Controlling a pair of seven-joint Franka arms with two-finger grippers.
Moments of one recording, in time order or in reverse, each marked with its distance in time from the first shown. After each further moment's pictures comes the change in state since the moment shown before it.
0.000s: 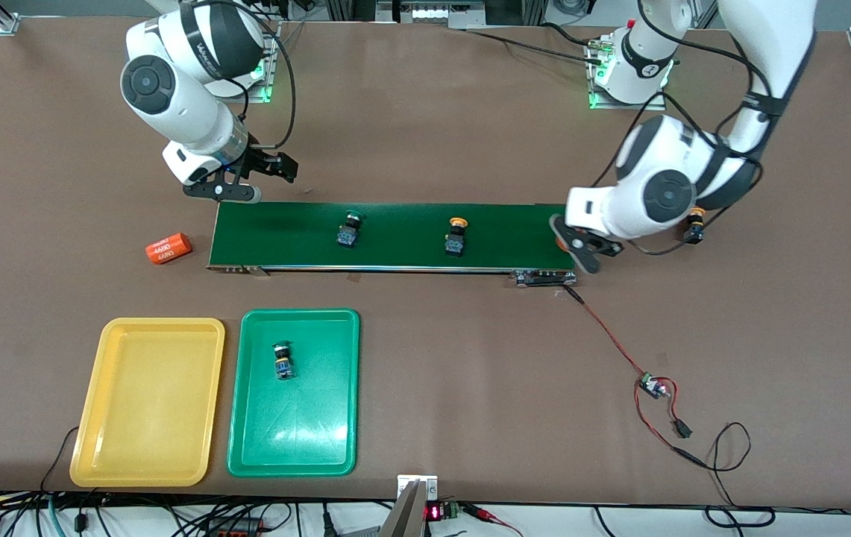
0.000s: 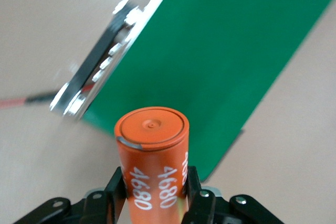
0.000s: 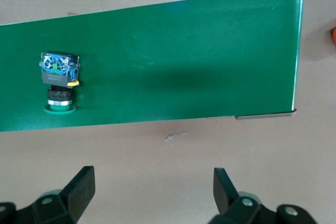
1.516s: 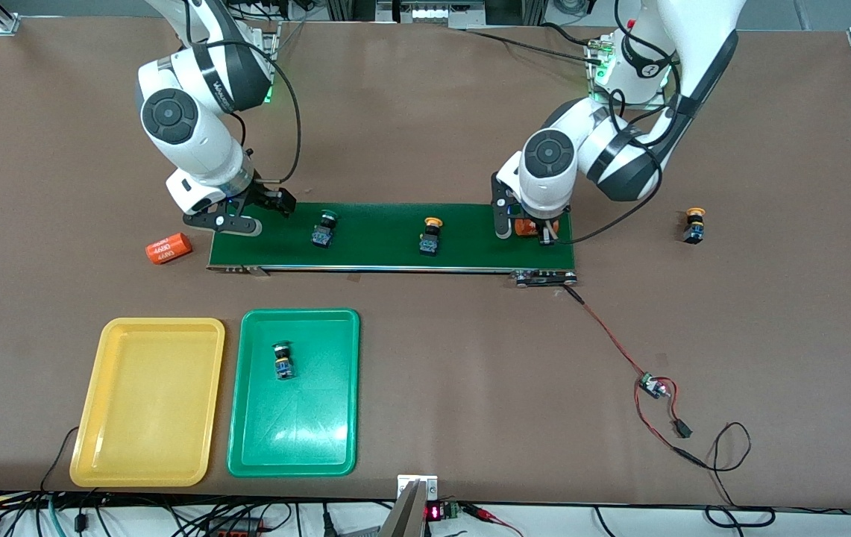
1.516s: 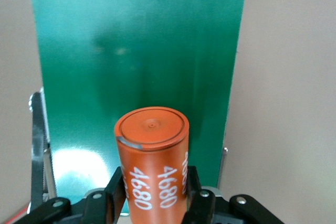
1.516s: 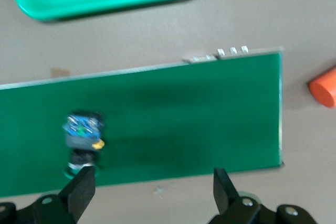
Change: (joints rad) left arm -0.194 0.064 -0.004 0.004 0.298 0.041 0.114; right arm -0.003 0.163 0.004 0.104 -0.205 0.123 0.144
